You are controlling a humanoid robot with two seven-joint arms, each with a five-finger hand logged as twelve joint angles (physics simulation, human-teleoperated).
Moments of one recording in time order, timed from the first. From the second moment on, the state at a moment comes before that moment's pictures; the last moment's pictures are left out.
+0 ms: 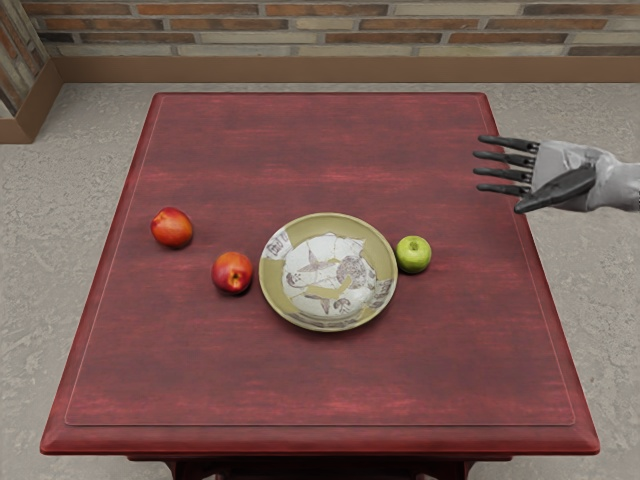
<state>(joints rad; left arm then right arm) 0.01 0.00 0.22 -0.16 0.10 -0.06 0.07 0.89 -0.85 0.41 1.03 0.22 0.61 -0.31</state>
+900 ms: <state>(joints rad) 0.01 0.00 0.22 -0.16 0.10 -0.06 0.07 0.86 -0.88 0.56 1.57 -0.76 0.40 -0.13</state>
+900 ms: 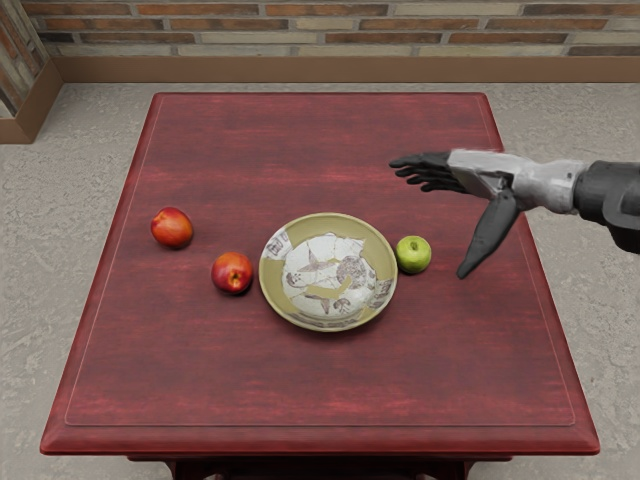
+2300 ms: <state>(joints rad) 0.01 0.00 0.22 -0.16 0.10 -0.06 0.07 0.63 -0.60 0.47 1.41 -1.11 -0.10 -0.05</state>
